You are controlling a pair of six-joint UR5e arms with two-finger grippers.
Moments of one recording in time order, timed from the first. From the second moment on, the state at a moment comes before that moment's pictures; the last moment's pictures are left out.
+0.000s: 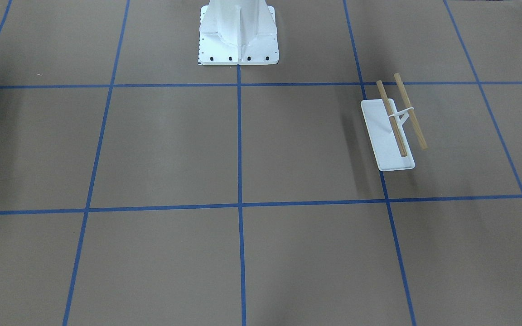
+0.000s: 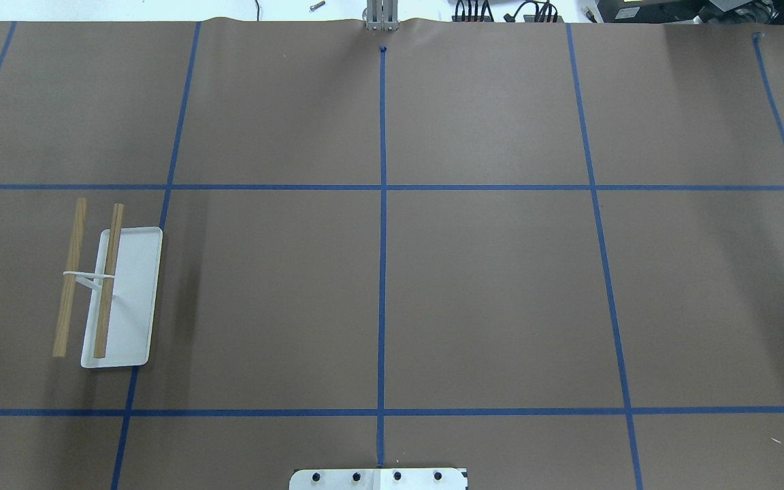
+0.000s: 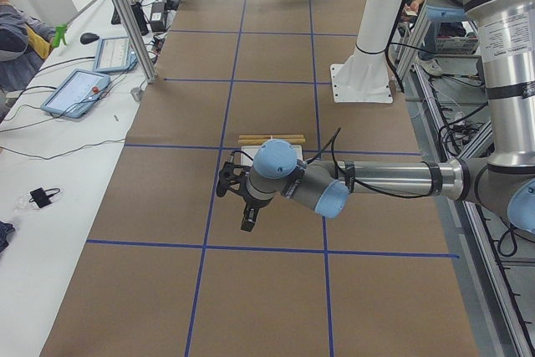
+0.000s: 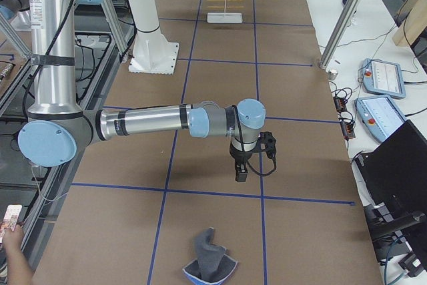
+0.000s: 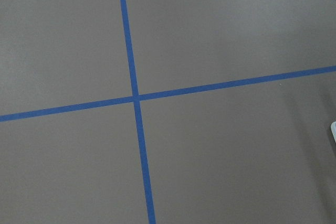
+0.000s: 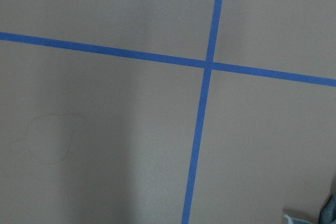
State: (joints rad) left arm -1.51 -1.32 -1.80 -2.06 -2.41 -0.23; right arm 1.47 -1.61 1.71 -1.63 2.29 -0.03
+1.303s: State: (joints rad) left arm -1.51 -1.32 -1.84 -2.06 -2.43 -0.30; right arm 1.65 -1.61 1.12 -1.19 2.21 -0.35
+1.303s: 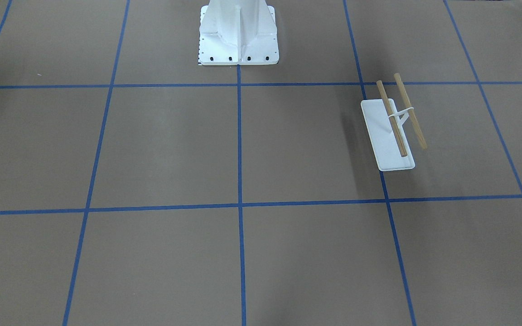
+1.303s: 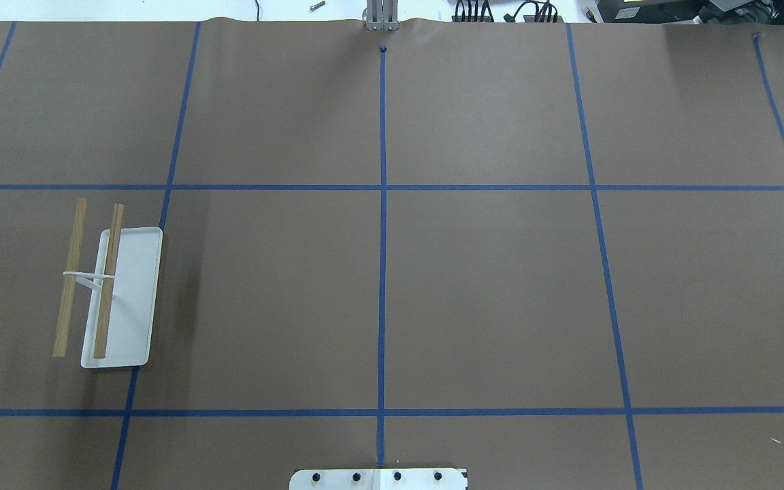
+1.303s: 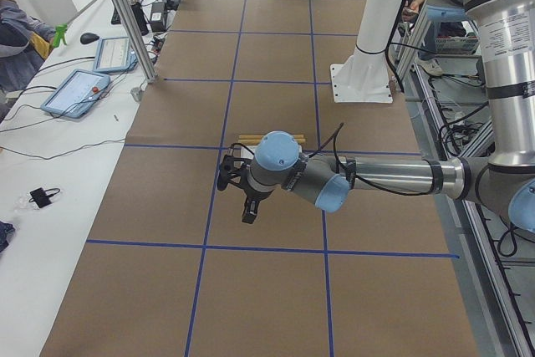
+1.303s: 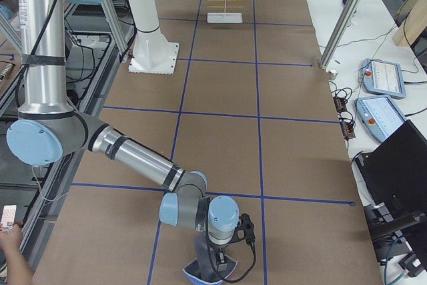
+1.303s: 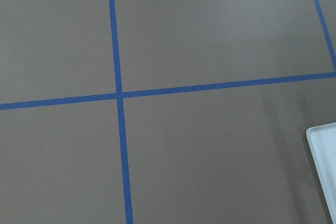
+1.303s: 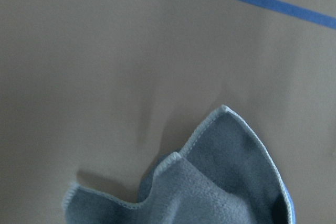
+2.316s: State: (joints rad) left arm -1.51 -1.32 -1.86 -2.06 -2.43 -0.36; right arm 1.72 -1.63 1.01 -1.16 2.20 -0.45
